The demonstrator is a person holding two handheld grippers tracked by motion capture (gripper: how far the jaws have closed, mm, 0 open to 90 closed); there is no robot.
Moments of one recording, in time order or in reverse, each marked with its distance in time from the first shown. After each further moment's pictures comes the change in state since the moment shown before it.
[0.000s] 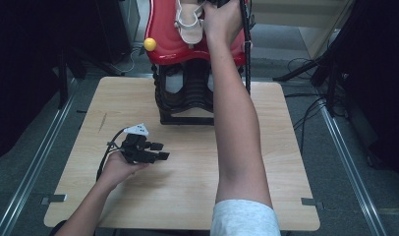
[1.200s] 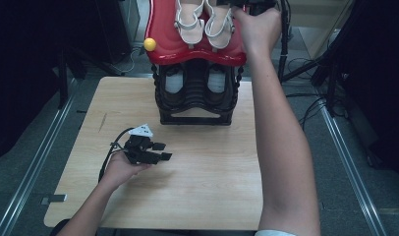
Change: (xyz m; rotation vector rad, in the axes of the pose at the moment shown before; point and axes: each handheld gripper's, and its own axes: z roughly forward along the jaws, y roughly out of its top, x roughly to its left) left arm -0.009 0.004 0.004 0.021 0.037 0.045; right arm -0.053 -0.021 -0.068 -0.058 0.174 -0.045
